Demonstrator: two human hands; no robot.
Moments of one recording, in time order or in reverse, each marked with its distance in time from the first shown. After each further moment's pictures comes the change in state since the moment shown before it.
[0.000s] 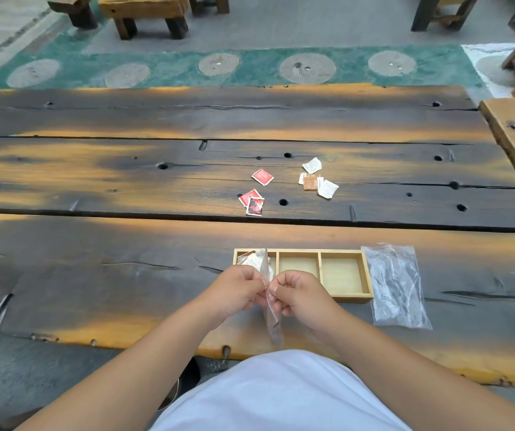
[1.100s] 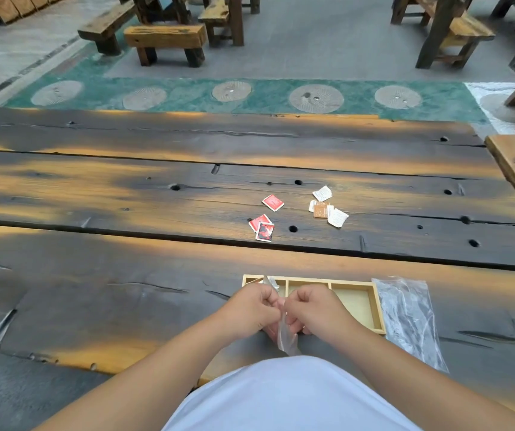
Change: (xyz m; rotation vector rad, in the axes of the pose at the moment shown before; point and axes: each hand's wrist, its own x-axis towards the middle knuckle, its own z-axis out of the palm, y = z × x) left_hand 0.014 0.011 -0.009 0.169 -0.028 0.133; right_hand 0.019 -0.030 -0.010 -0.345 0.071 -0.007
